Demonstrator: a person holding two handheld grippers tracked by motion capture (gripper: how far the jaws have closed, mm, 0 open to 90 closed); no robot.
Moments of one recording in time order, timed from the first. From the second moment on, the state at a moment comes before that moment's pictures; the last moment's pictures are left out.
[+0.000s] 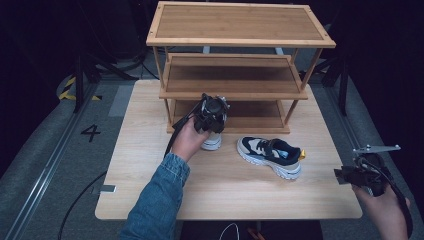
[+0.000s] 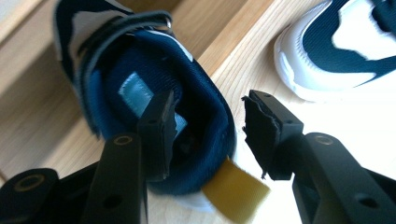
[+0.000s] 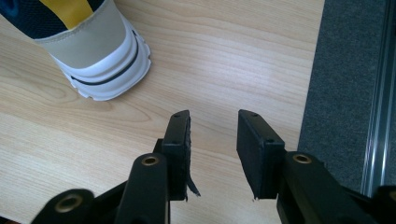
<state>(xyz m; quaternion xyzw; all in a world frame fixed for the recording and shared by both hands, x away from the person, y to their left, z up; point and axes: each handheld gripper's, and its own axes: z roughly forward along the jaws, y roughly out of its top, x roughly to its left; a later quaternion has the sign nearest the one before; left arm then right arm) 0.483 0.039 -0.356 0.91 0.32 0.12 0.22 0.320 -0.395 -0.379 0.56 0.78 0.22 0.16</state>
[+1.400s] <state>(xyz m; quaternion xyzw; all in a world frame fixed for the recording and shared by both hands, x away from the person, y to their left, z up) 0.468 0.071 -0.390 0.86 0.43 0.08 0.26 0.352 -0.360 -0.371 0.52 0.80 0.25 0.16</state>
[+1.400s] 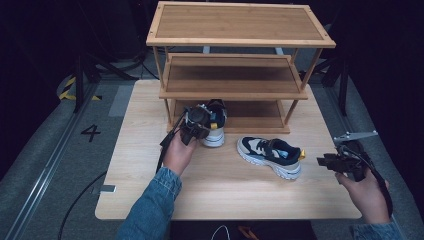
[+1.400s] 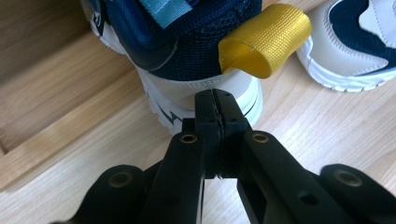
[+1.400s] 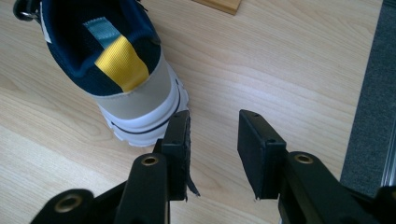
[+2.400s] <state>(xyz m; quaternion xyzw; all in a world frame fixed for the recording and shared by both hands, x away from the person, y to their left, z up) 0.495 0.056 -0.417 0.83 0.41 0.19 0.34 0.313 -0.396 -0.374 0.57 0.77 0.23 0.17</state>
